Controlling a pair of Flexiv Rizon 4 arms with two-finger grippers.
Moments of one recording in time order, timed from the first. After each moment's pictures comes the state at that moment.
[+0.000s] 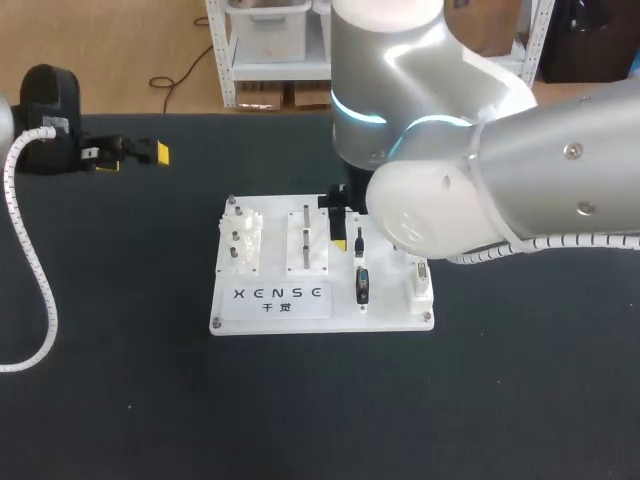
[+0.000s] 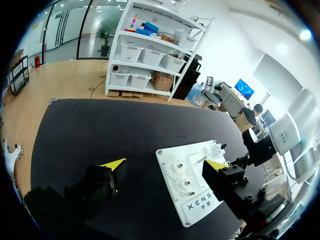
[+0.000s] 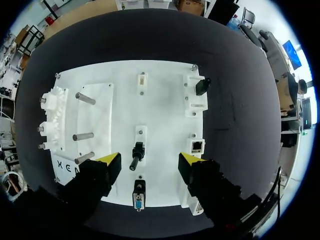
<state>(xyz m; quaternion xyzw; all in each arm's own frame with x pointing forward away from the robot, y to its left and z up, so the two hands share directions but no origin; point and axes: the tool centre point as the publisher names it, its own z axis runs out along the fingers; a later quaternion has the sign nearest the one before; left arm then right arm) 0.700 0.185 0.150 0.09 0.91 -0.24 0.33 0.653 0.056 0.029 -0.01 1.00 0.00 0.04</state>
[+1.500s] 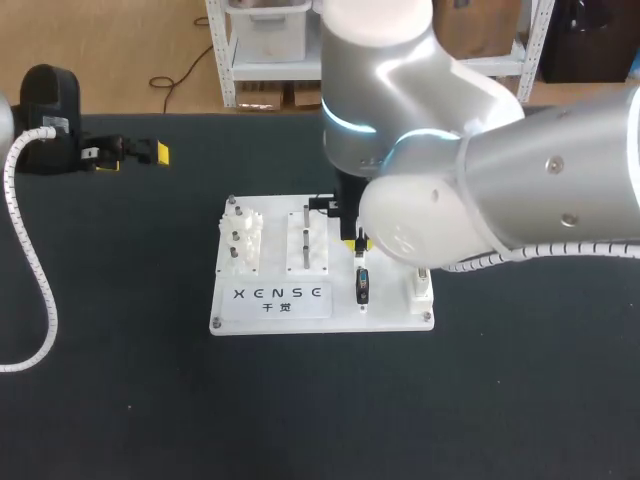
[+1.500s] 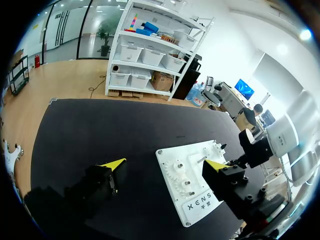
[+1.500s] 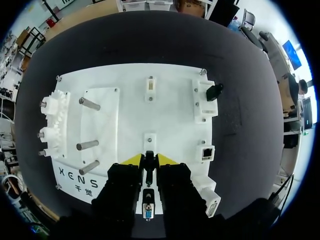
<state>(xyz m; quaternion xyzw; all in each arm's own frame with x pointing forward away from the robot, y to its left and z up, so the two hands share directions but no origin) 0.700 0.185 0.150 0.09 0.91 -0.24 0.33 0.661 0.067 0.020 -0.01 1.00 0.00 0.05</state>
